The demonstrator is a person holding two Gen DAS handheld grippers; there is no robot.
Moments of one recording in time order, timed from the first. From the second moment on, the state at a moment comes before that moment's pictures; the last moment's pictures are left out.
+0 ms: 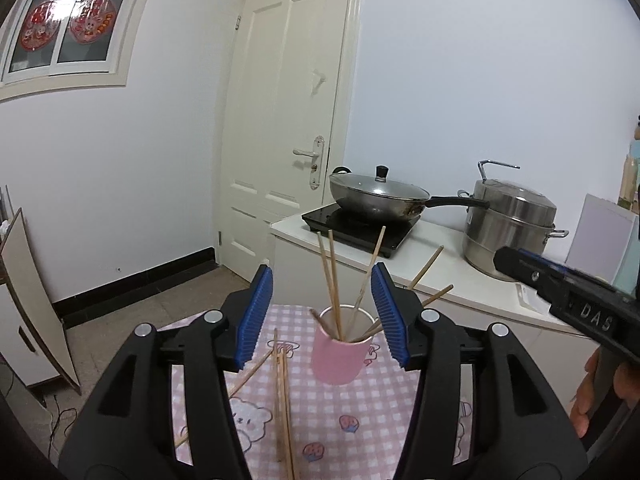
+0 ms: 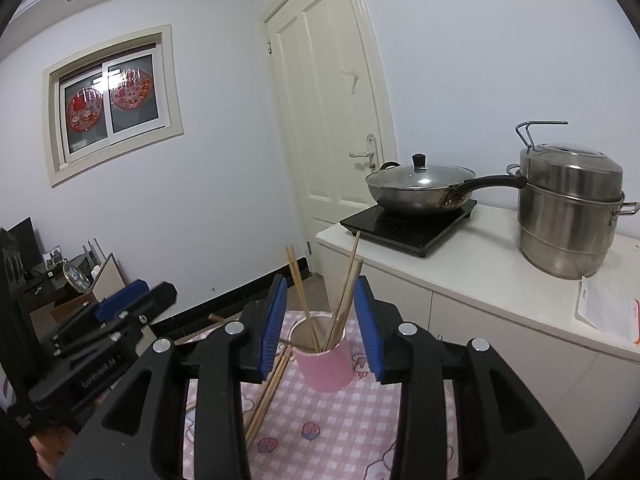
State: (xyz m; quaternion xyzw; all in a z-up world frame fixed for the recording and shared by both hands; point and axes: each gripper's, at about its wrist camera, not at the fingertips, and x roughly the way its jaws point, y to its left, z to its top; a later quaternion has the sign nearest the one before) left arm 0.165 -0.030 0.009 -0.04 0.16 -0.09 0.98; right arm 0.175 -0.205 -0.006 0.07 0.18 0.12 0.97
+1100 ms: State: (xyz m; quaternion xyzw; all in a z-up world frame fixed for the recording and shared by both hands) left arm 0.192 0.067 -0.093 0.02 0.31 -0.05 0.95; right arm 0.189 -0.105 -0.123 0.04 0.30 0.14 0.94
